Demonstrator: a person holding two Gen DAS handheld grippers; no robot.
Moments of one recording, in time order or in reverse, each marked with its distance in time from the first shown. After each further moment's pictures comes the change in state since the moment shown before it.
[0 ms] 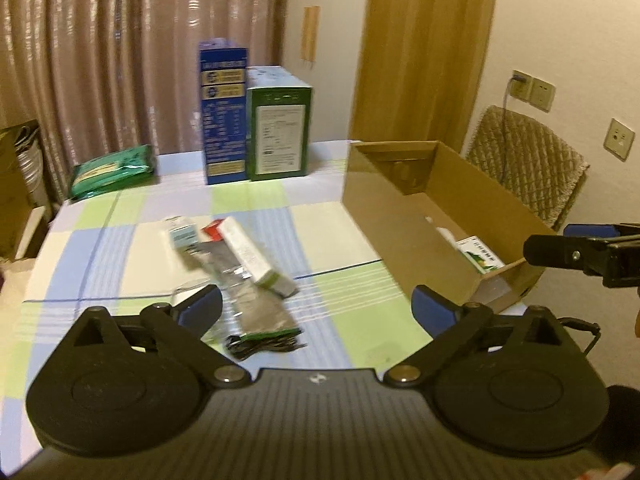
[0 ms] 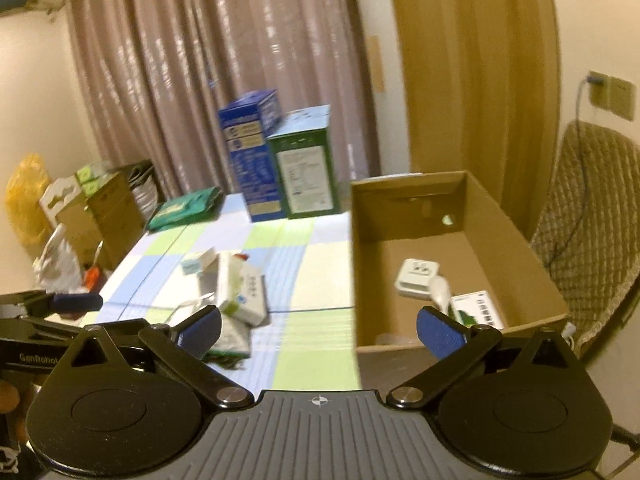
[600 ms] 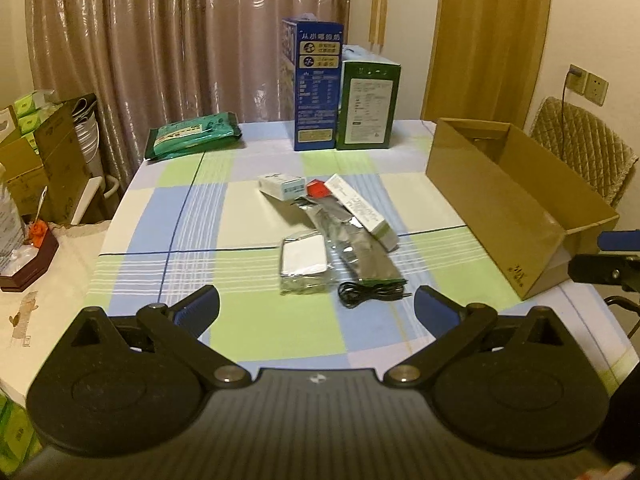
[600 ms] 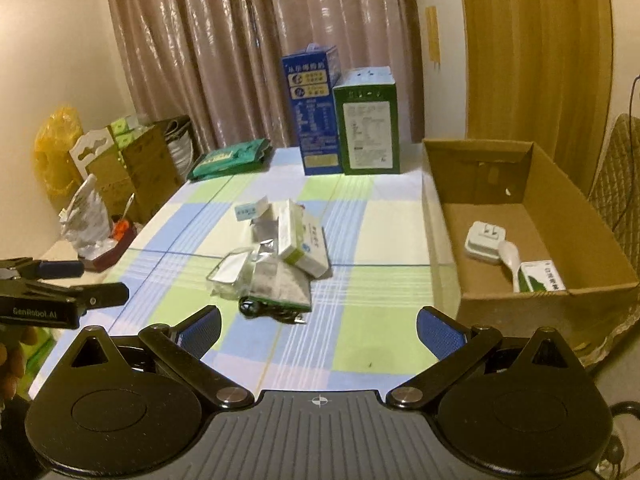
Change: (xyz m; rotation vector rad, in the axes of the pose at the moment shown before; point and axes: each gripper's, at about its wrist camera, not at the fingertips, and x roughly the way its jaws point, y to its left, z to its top) left arm -0.030 0.084 -0.043 -0.043 0.048 0.135; right arm 0.030 0.055 -0.038 -0.072 0.094 0.074
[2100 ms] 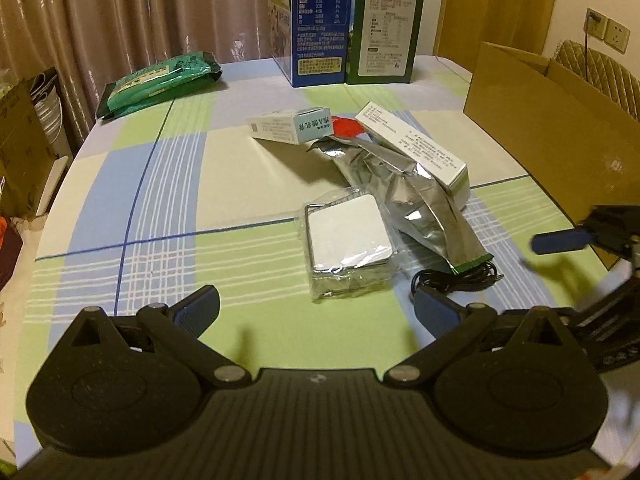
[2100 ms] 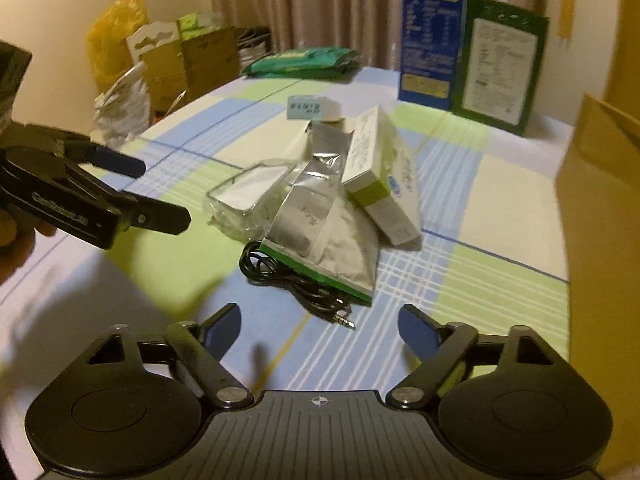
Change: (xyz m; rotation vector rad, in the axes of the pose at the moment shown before) left arm 0.157 0.043 -0.005 0.077 0.136 -0.049; right arm 0.203 0.011 -0.027 -0.301 0.175 0.158
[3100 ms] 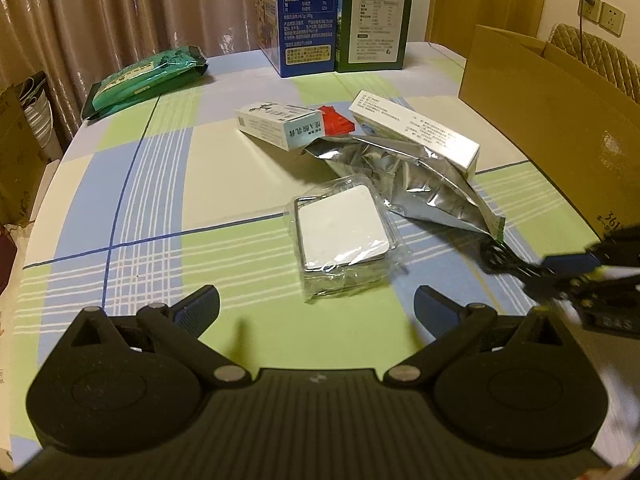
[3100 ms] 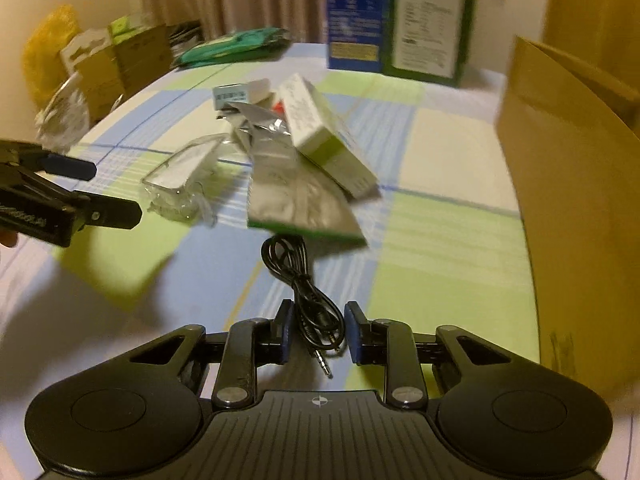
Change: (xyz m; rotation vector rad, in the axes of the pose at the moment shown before) left arm 0.015 -0.005 0.001 0.029 0.024 -0.011; right arm -0.022 -0.010 -0.026 0.202 0.037 -0.151
